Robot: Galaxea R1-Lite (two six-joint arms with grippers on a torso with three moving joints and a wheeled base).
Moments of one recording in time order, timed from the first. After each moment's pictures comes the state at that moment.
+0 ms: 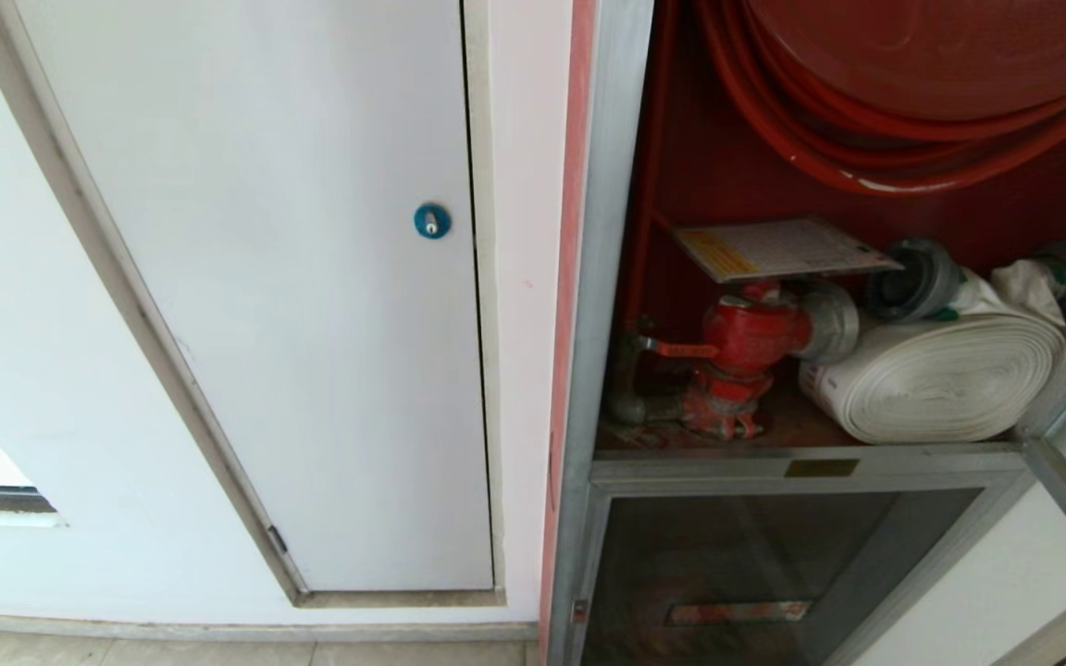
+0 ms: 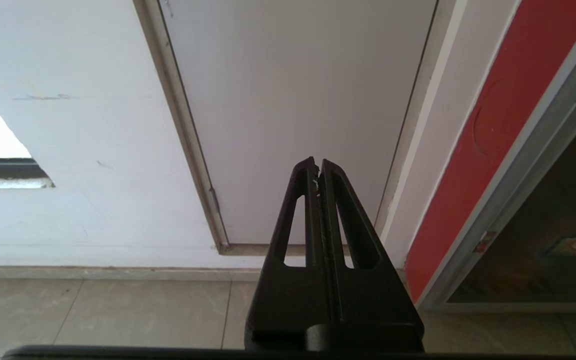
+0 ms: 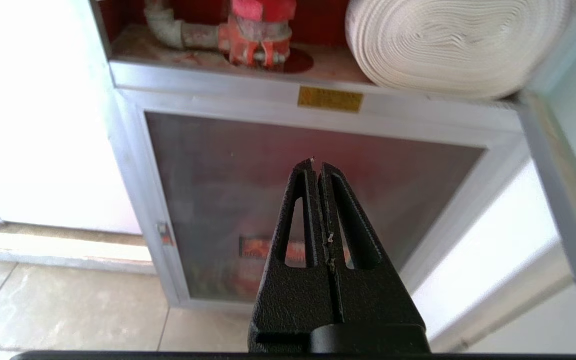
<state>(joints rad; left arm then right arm) 0.01 0.00 0.00 0.00 0.00 0.00 -0.02 0.00 0.00 0.01 0.03 -0.10</state>
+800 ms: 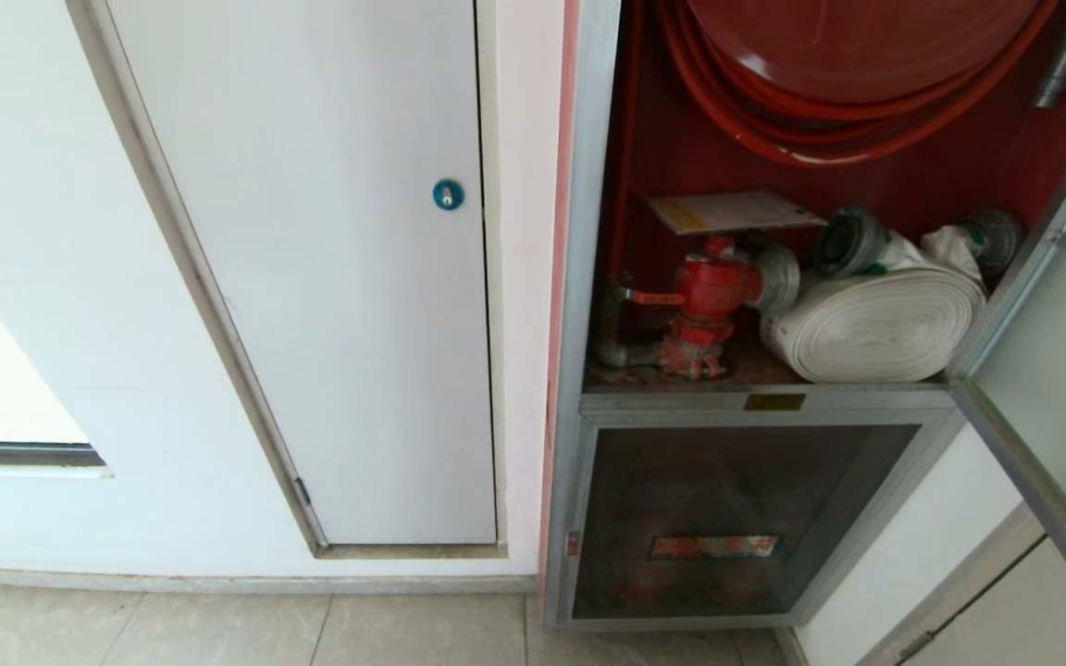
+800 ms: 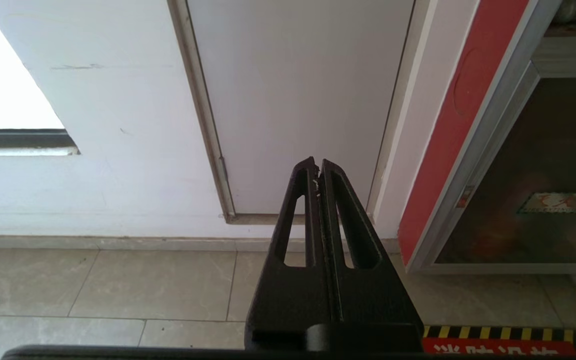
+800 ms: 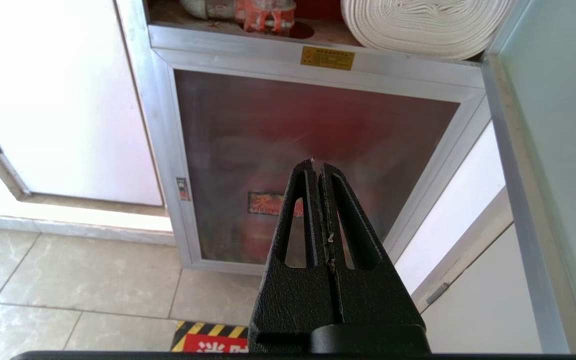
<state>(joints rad) 0.01 0.00 0.00 0.00 0.00 0.00 -0.02 0.00 0.00 0.01 0.03 -0.10</state>
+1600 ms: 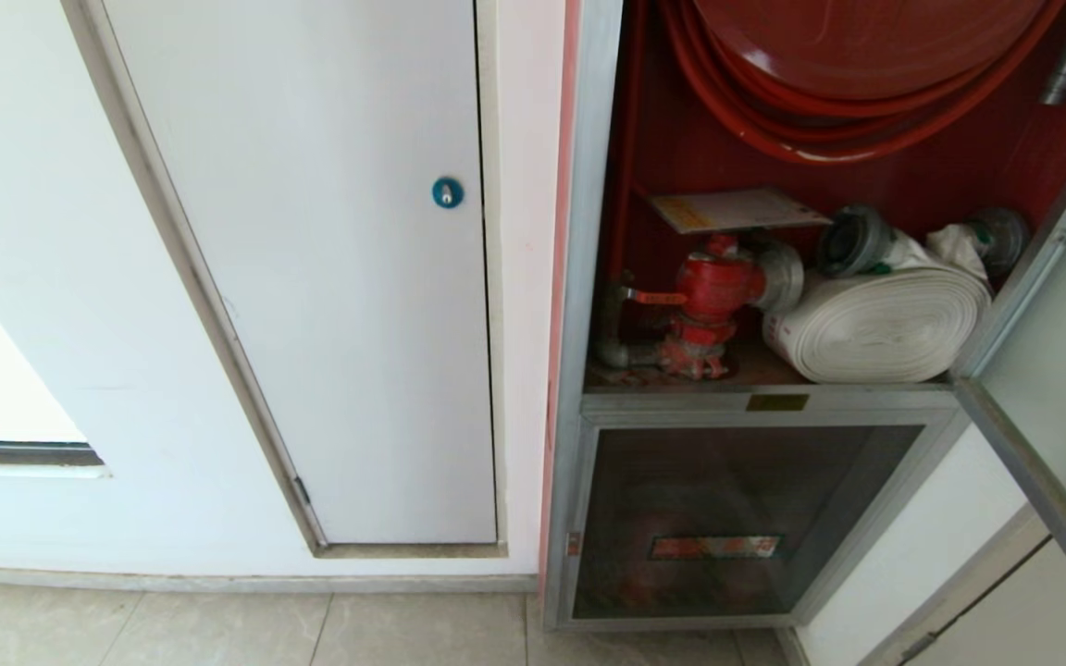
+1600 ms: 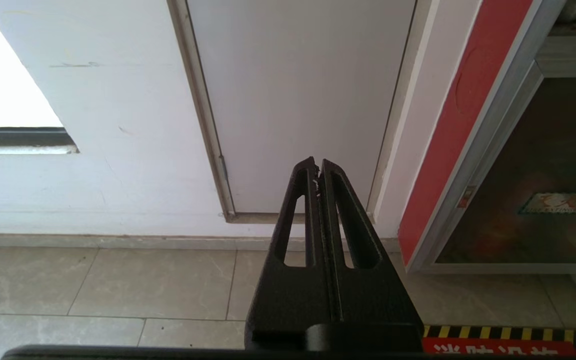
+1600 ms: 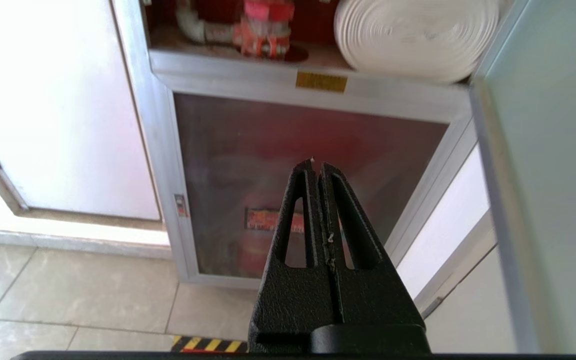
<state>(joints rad) 0.01 0.00 0.00 0.00 0.00 0.00 -0.02 0.00 -0.11 0.07 0.02 -0.10</state>
